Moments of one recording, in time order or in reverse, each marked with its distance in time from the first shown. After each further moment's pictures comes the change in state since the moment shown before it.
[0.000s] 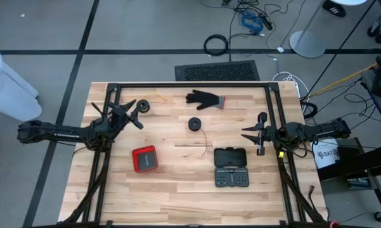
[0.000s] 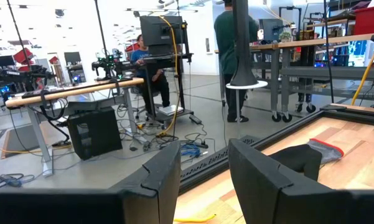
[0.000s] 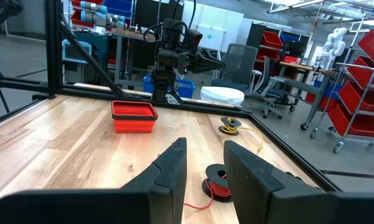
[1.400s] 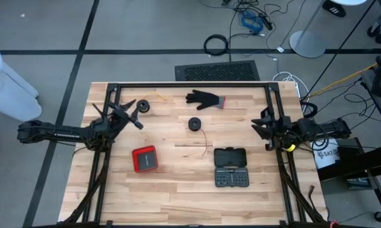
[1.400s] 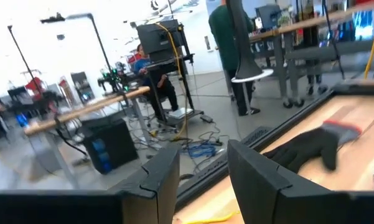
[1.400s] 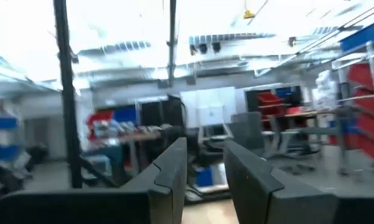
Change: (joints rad) left arm 0.000 0.000 0.000 0.001 0.000 0.112; right arm -0.004 0.005 0.000 0.415 -0.040 0.222
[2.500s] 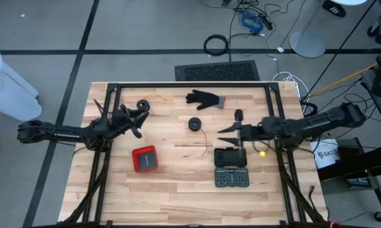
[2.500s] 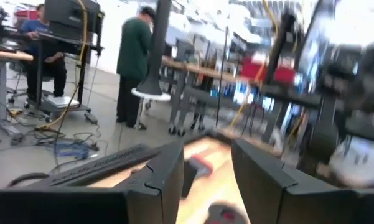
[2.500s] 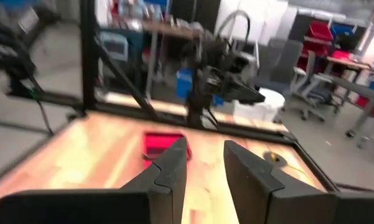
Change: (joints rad) left arm 0.000 0.002 0.000 0.009 0.392 -0.425; right arm -0.047 0.945 0.503 -0.069 -0.143 -0.223
